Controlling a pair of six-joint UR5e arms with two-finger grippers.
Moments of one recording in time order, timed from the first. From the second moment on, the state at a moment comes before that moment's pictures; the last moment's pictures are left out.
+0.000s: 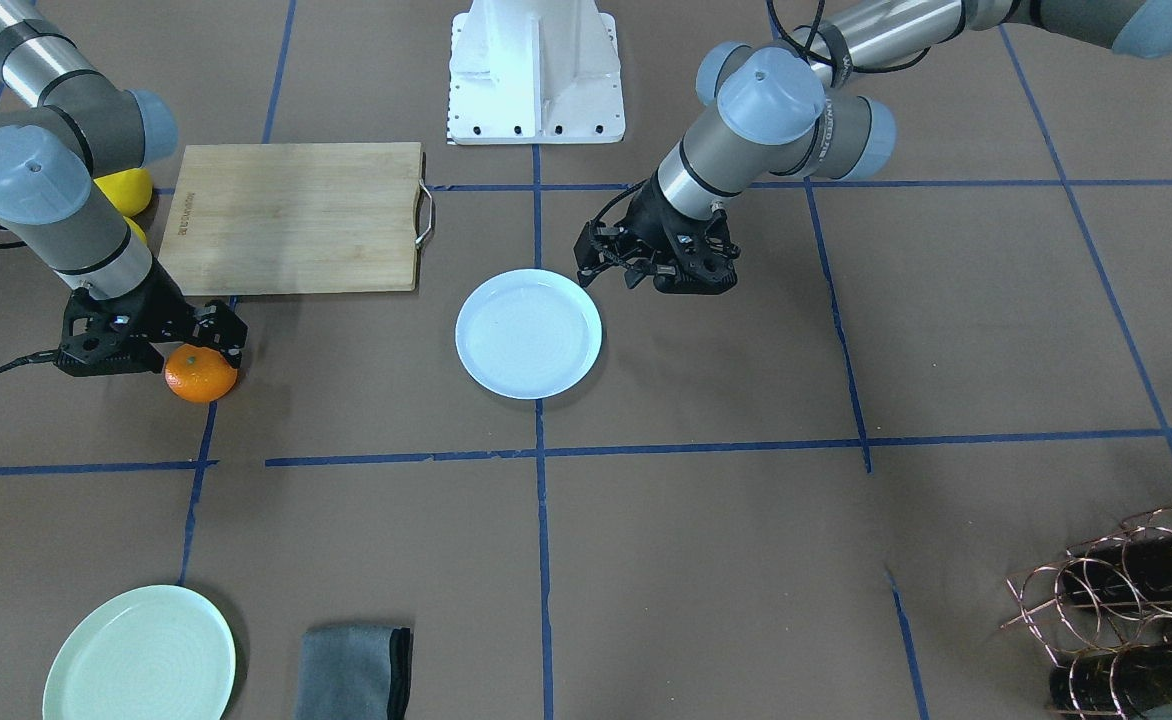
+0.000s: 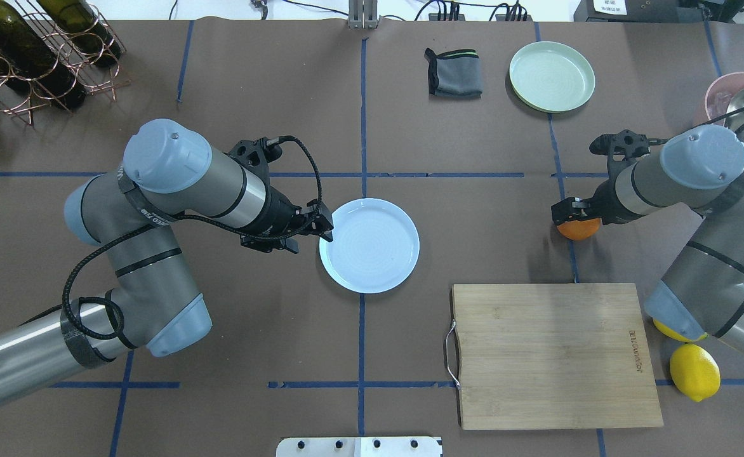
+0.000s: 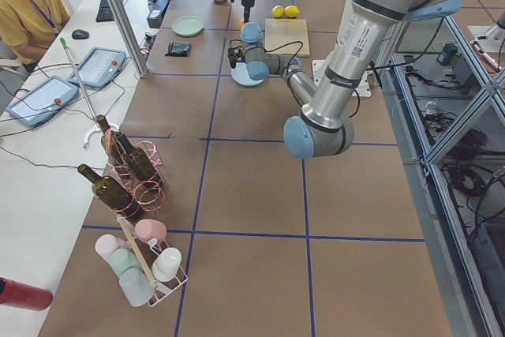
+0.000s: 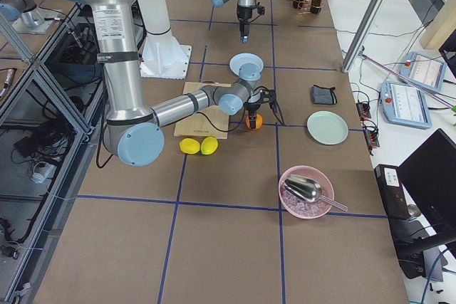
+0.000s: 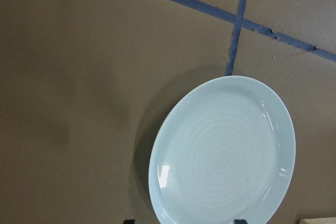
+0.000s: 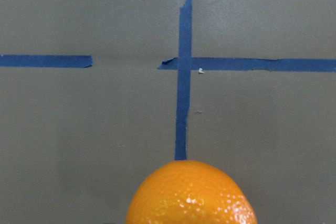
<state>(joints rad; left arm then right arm) -0.59 -2.13 -1.66 -2.08 -2.09 -1.52 0.78 -1.43 1.70 -1.12 2.00 1.00</state>
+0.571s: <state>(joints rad) -0.59 -2.13 -1.66 -2.08 -2.09 -1.53 0.77 -1.39 1.66 -1.12 1.98 0.99</state>
